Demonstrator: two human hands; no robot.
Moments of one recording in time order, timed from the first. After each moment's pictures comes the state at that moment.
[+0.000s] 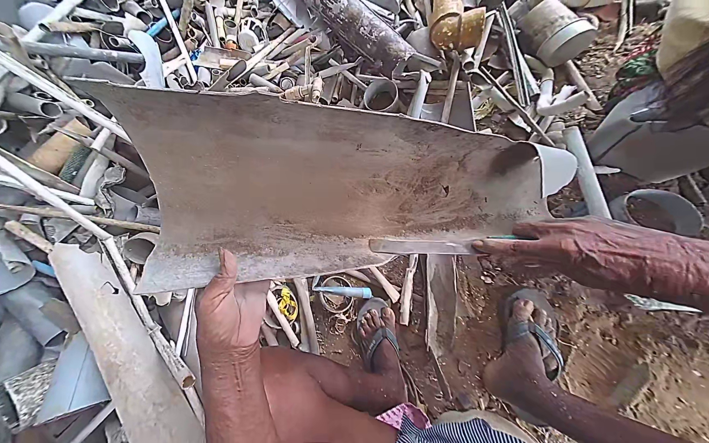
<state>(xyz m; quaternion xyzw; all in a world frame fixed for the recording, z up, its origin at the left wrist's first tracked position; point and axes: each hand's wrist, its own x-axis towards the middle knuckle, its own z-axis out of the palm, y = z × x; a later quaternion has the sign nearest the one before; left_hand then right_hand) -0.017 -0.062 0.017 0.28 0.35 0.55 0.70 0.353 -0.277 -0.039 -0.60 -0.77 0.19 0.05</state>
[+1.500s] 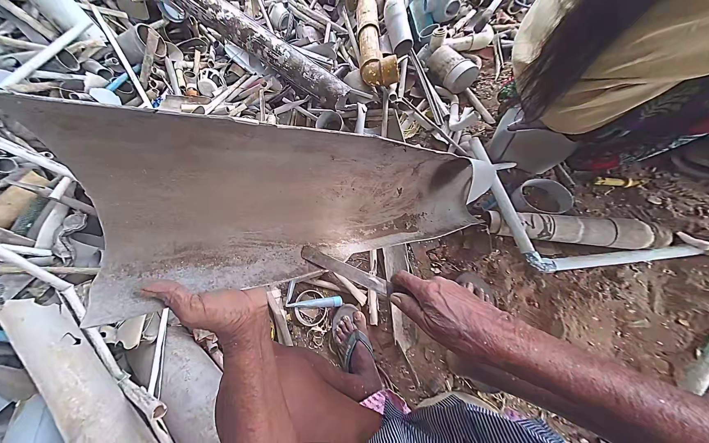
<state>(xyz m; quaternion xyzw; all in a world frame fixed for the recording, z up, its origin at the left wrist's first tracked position) 0.057 -0.083 0.032 0.37 0.34 0.73 0.46 0.218 -0.290 0.017 -0.75 -0.48 0.45 0.12</state>
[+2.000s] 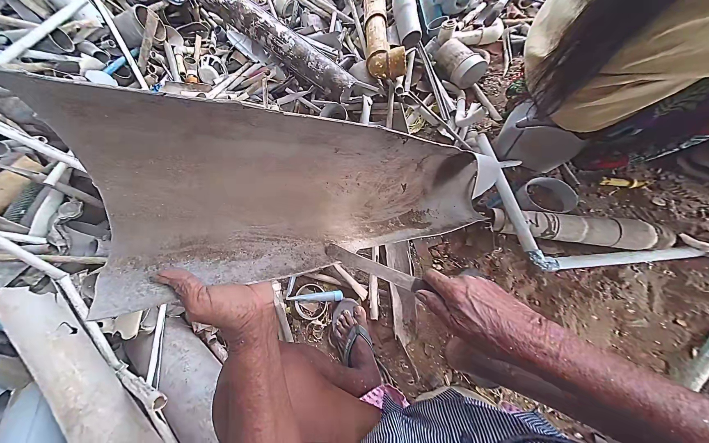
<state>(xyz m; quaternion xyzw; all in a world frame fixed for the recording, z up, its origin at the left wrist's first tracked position) 0.056 -0.085 0.030 0.34 0.38 0.72 0.47 0.222 -0.305 0.005 -0.78 -0.49 0.38 0.01</state>
